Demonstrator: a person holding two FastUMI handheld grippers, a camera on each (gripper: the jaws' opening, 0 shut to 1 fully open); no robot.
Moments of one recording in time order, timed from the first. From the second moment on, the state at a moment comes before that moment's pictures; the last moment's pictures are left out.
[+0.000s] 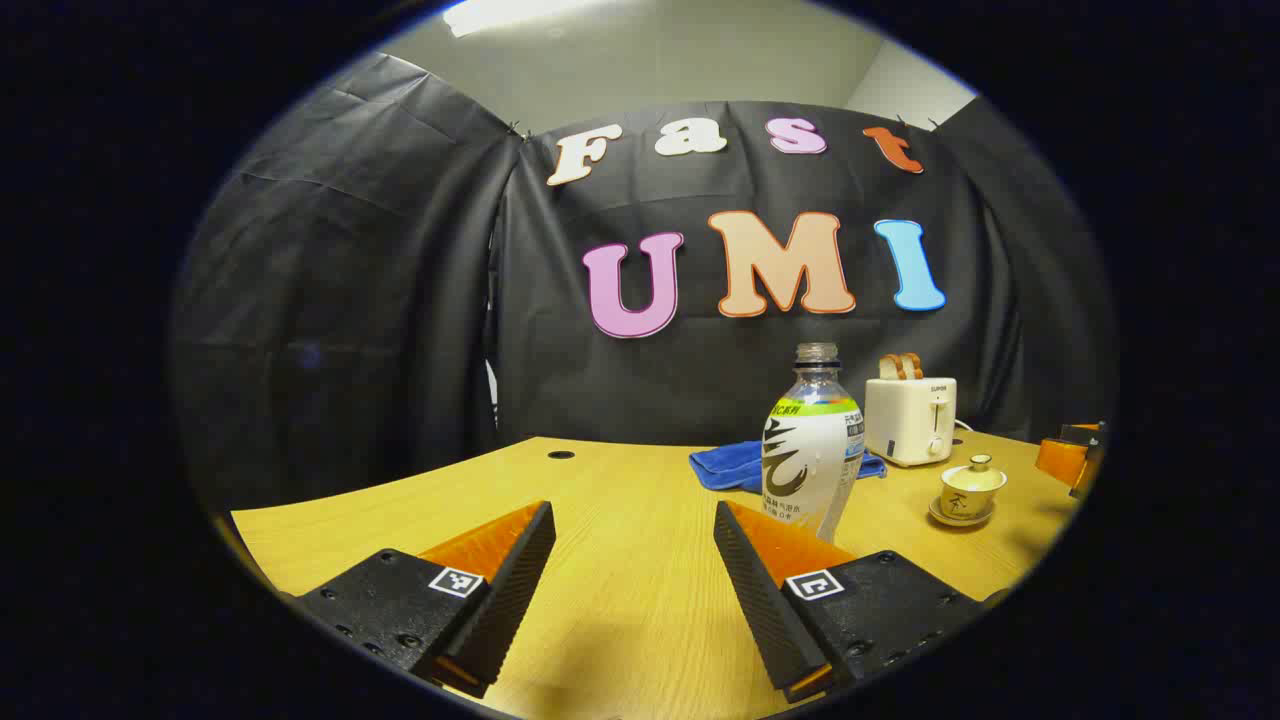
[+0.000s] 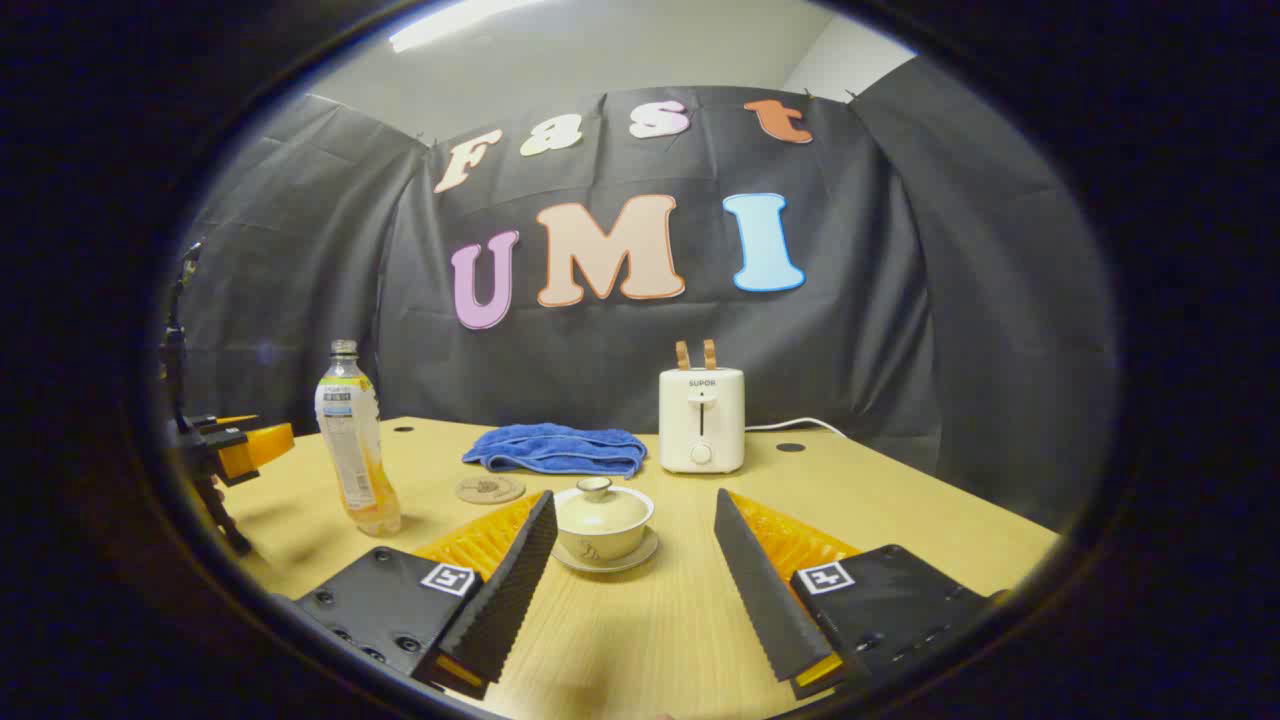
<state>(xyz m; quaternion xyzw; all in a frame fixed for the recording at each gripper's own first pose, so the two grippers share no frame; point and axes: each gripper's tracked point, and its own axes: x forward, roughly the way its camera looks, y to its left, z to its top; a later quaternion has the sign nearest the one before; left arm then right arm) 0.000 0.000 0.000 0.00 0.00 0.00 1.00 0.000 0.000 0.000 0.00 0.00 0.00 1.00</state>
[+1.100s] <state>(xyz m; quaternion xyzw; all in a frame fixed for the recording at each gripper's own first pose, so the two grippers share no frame) -0.003 0.011 -0.006 0.00 0.00 0.04 1.00 -0.001 0.005 -0.001 0.00 0.00 0.01 1.00</state>
